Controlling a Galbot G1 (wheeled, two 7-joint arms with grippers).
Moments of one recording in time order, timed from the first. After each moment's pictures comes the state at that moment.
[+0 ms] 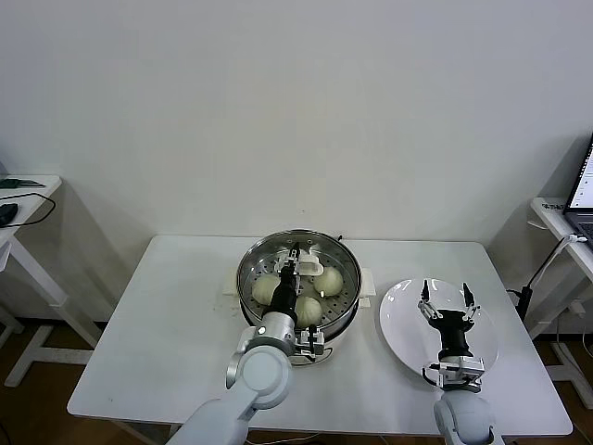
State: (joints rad) left arm 0.92 -1.32 0.17 -1.81 1.38 0.56 0.23; right arm -1.28 1.27 0.54 1.57 0.19 0.32 0.21
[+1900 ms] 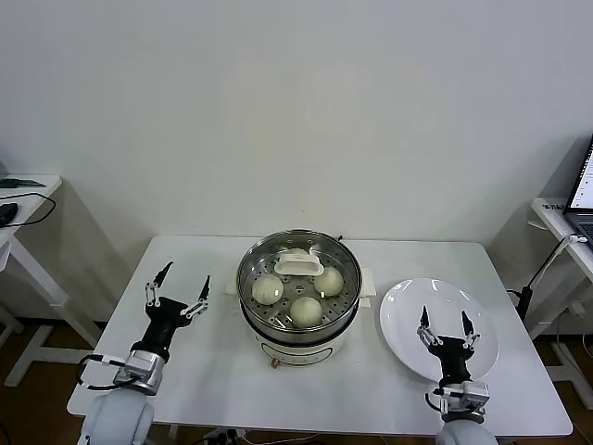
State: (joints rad) left arm 1.39 -1.26 -0.56 -1.95 0.08 -0.04 0.06; right arm -1.43 1.27 0.54 1.68 0.27 0.24 0.23
